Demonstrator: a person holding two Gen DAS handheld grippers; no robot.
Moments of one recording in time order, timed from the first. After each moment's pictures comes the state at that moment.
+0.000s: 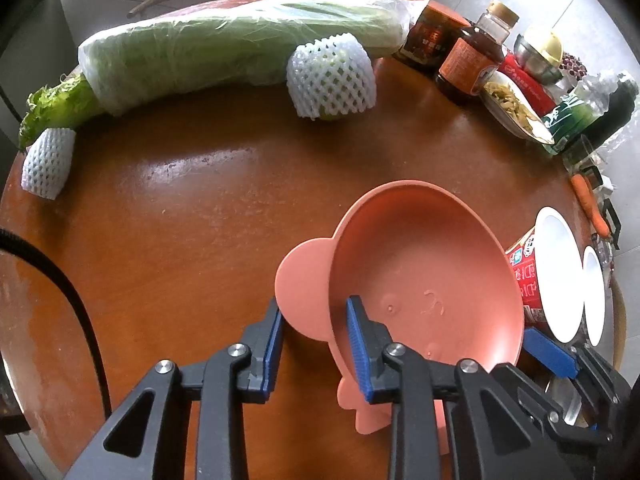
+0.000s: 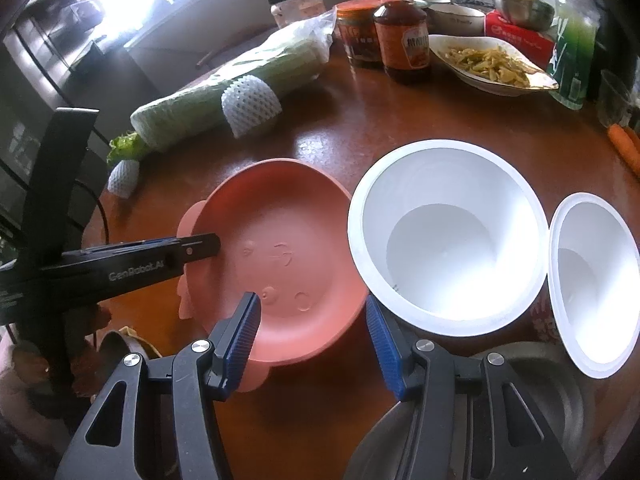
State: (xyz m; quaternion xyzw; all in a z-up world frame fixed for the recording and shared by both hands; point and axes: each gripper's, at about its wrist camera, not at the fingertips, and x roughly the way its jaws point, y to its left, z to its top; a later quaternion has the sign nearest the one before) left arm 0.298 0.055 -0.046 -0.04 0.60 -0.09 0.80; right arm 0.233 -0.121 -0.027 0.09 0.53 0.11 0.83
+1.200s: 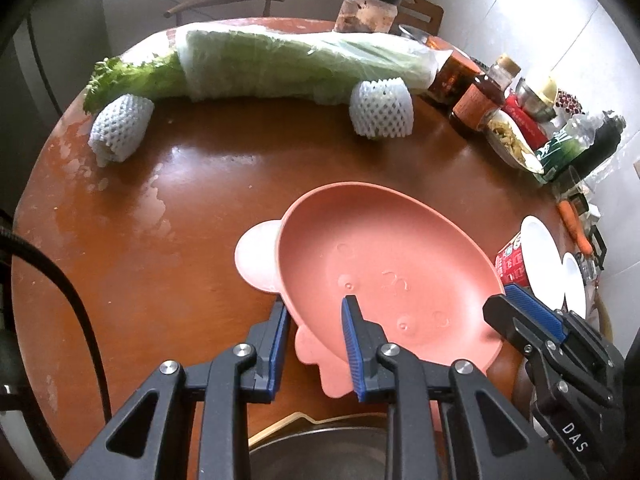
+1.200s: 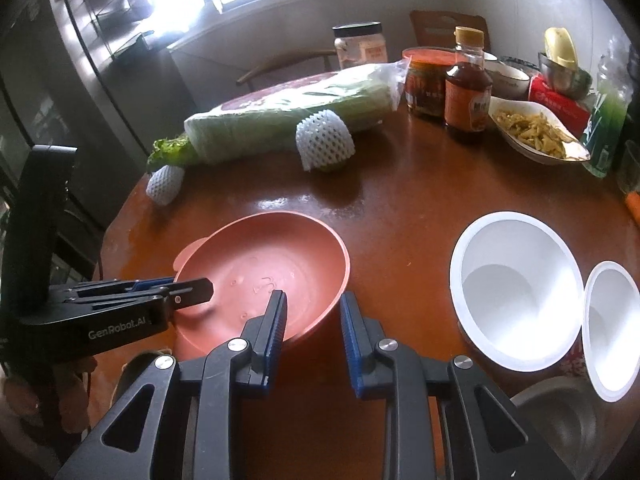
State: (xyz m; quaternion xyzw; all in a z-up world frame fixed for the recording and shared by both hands) left arm 0.250 0.115 -0.020 -0.08 0.55 -0.07 0.83; right arm 0.231 -0.066 -0.002 0.05 0.47 0.15 0.87
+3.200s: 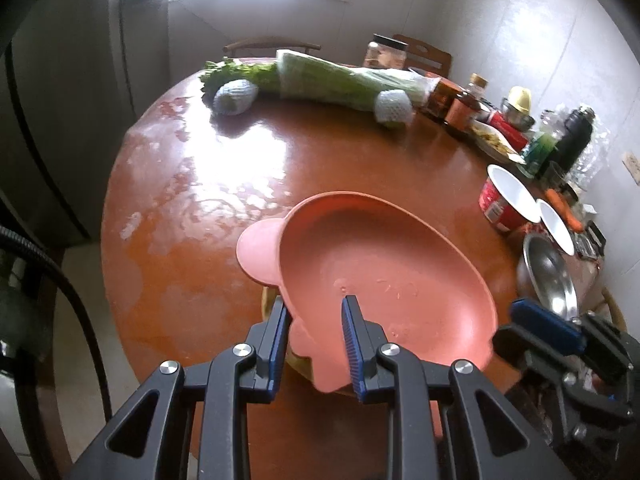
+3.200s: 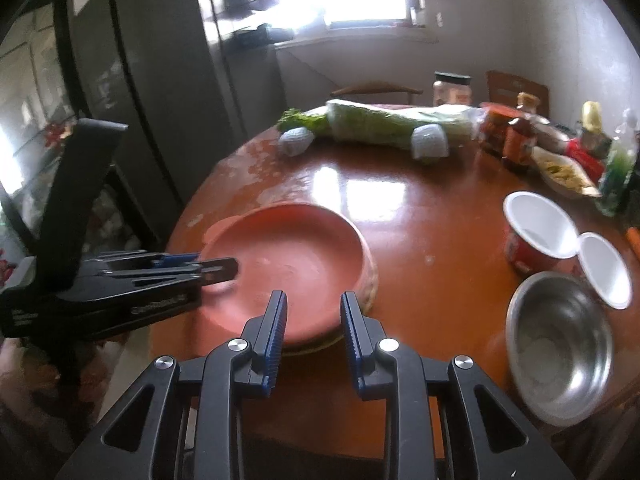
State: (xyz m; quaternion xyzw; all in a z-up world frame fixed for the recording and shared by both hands) left arm 0.062 0.143 -0.007 -0.08 0.47 -0.02 0.88; right arm 0.053 -0.023 0.022 -0.02 0.39 0.27 0.88
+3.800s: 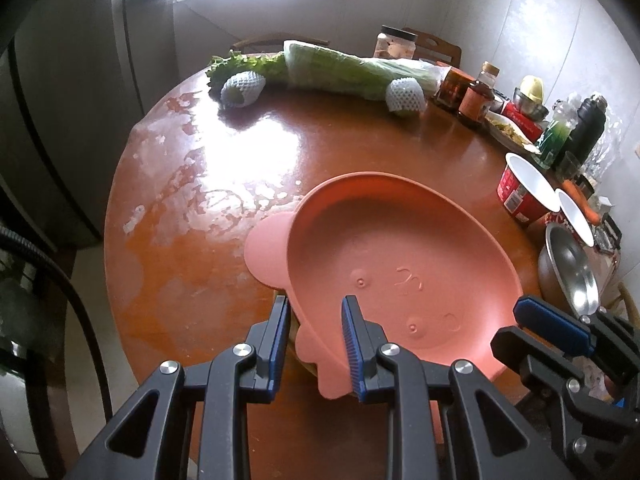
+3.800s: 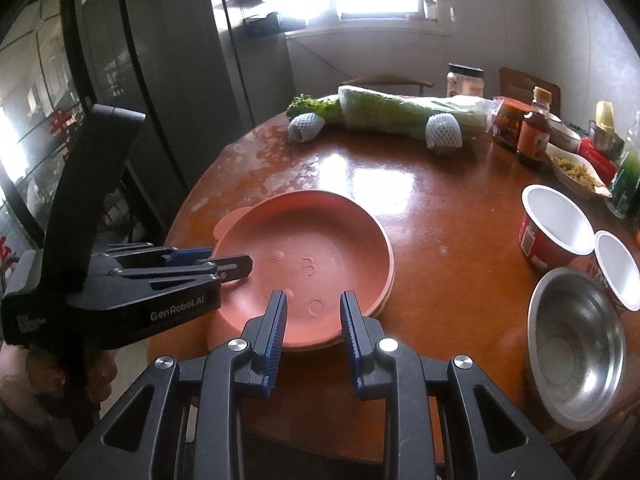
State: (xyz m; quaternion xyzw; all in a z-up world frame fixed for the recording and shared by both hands) left arm 0.066 0.139 -0.023 -0.07 0.47 0.01 0.88; right arm 0.054 -0.014 0.008 -0.04 0.40 0.28 0.87
